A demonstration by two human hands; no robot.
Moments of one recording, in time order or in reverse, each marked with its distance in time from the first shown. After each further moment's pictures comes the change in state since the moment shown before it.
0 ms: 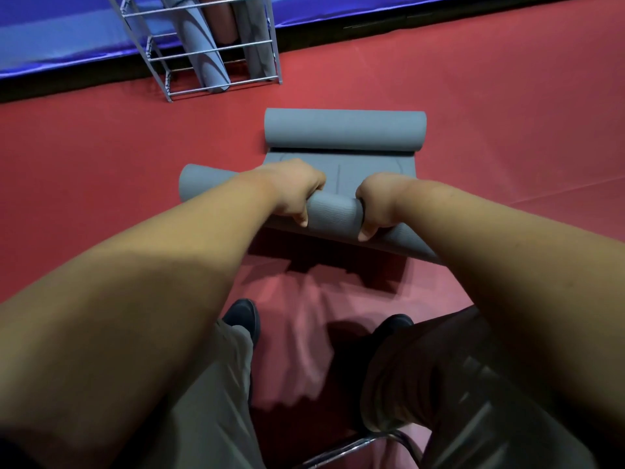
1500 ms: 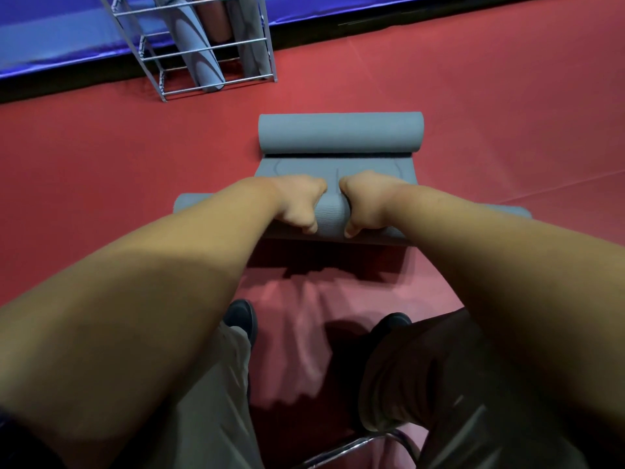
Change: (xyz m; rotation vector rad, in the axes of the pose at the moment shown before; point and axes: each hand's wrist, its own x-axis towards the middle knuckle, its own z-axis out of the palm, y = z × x) left_hand 0.010 0.021 0.011 -0.107 -0.104 -0.001; right_hand 0.000 -0.007 0.007 0.000 0.115 -0.087
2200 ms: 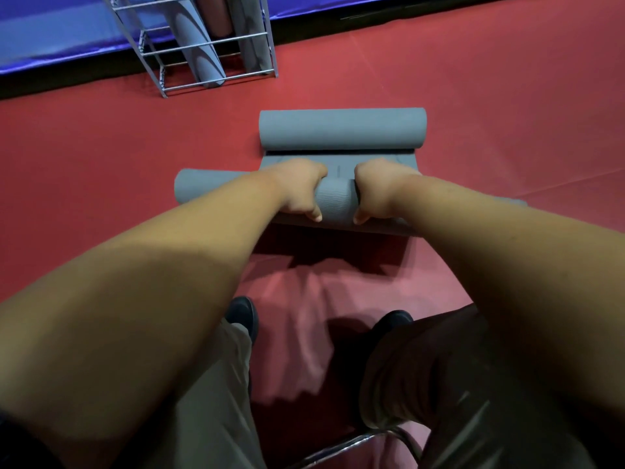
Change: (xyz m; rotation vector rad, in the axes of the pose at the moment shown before) left_hand 0.008 -0.005 -0.004 0.012 0.156 -0.035; right_hand -0.002 0.012 -0.008 0.033 0.043 0.101
